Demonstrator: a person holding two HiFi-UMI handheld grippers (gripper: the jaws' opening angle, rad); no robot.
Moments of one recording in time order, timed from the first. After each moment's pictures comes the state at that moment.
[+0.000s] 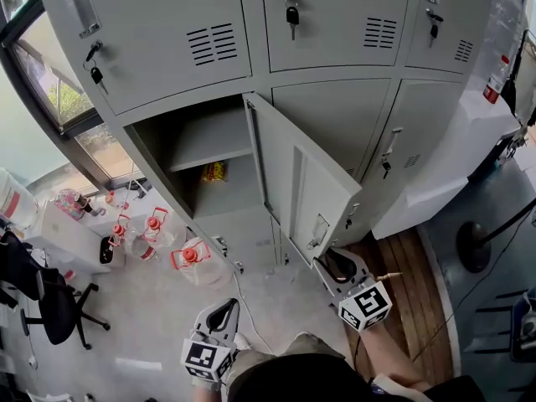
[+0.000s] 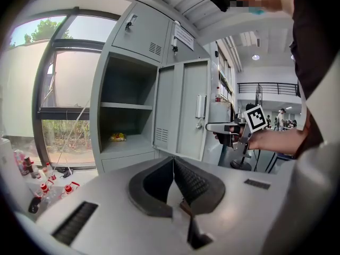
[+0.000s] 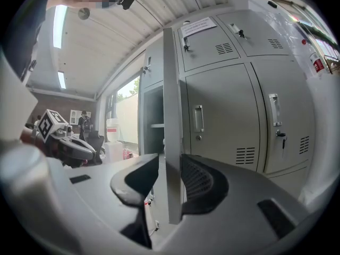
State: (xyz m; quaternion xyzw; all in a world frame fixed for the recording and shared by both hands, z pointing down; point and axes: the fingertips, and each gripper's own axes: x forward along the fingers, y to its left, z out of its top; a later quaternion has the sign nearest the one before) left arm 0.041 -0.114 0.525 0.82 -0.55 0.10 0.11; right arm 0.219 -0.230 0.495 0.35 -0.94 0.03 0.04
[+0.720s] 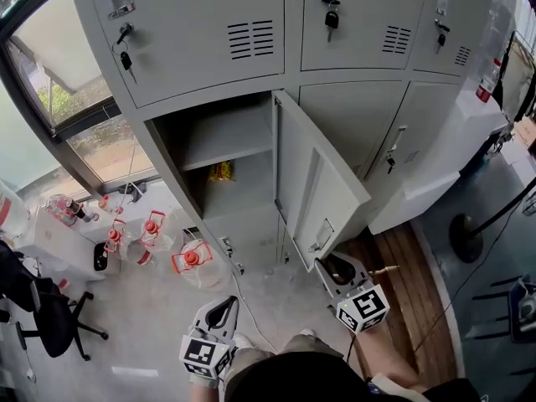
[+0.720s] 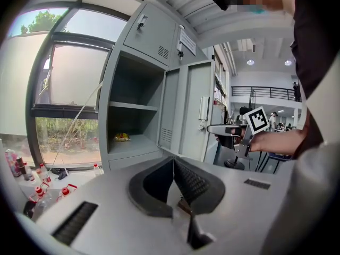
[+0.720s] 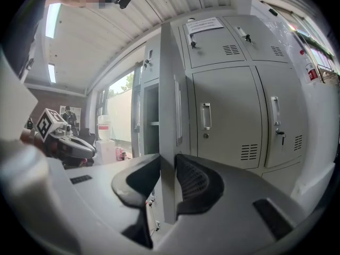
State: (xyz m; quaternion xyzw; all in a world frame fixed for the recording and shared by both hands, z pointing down) left arm -0.021 -0.111 0.528 0.85 -0.51 0.09 0.10; right arm 0.169 -0.208 0.497 0.39 -0.92 0.04 0.06
